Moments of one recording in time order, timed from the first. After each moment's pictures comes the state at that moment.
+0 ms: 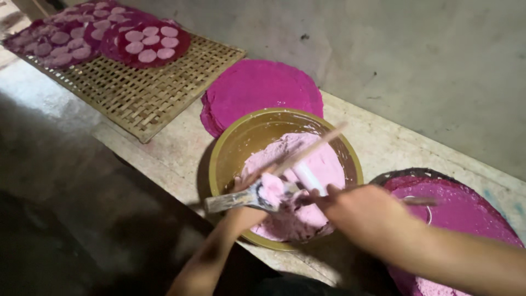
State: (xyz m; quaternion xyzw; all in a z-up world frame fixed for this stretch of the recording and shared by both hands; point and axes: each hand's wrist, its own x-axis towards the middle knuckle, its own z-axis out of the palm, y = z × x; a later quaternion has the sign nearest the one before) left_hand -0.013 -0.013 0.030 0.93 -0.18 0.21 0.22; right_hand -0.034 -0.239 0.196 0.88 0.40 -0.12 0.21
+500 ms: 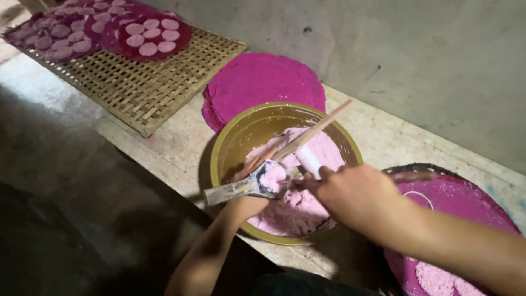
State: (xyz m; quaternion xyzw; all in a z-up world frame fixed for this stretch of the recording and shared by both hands) left_hand -0.013 -0.010 0.038 0.89 -0.13 0.15 0.41; right_hand -0.026 -0.221 0.221 0.89 0.39 -0.09 0.20
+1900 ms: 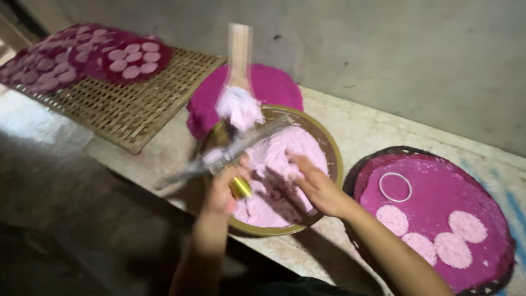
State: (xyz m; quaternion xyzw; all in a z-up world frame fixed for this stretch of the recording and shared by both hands) left_hand 0.002 0.010 -0.003 0.42 -0.02 -0.08 0.91; right_hand -0.009 -0.265 0.038 0.80 0.29 -0.04 -0.53
